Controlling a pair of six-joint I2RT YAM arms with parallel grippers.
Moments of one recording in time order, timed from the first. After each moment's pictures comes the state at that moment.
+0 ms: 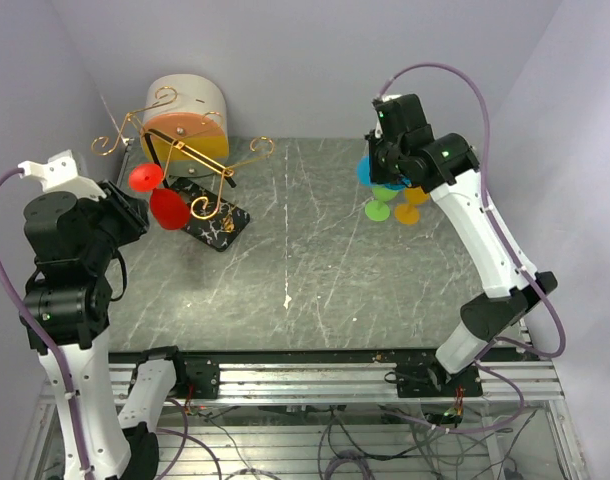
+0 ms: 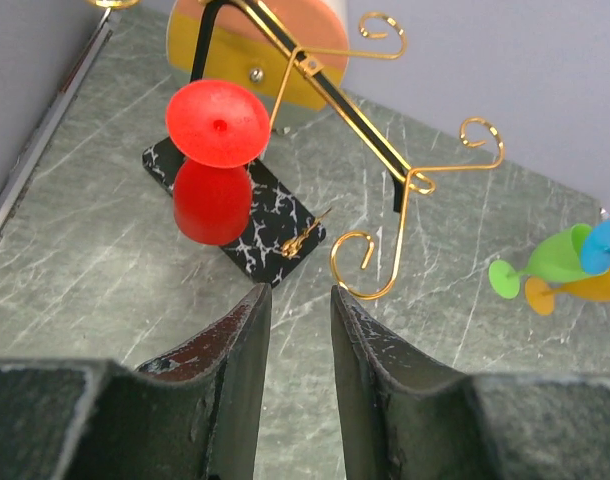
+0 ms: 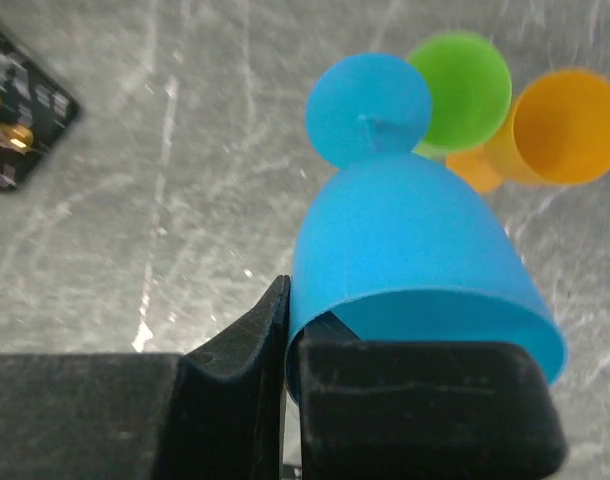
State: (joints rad) left arm 0.13 0.81 1.47 -0.93 0.09 -0.36; right arm 0.56 1.66 2.08 -1.14 0.27 0.25
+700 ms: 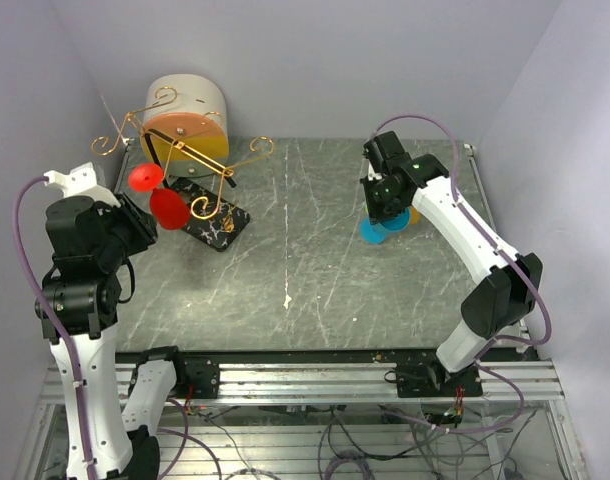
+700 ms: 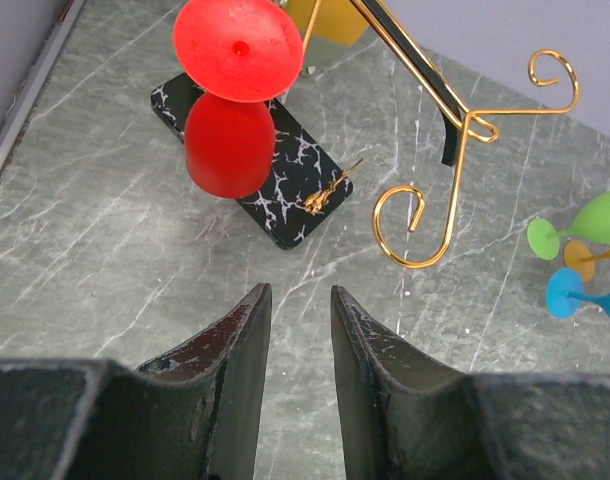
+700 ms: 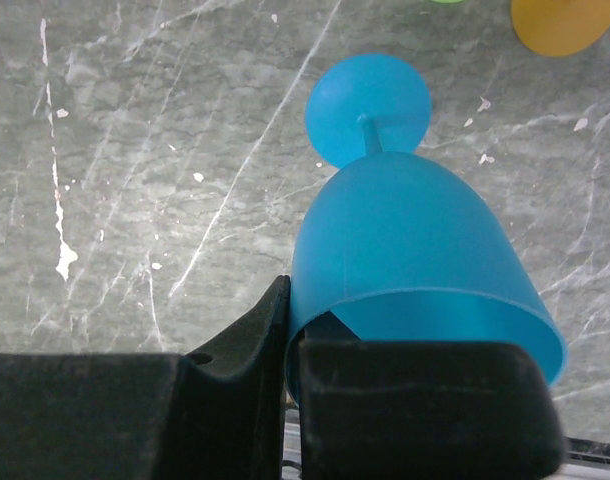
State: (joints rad) left arm 0.13 0.77 1.32 -0.94 0.09 -0.33; right arm 0.47 1.66 1.66 -1.10 0.12 0.24
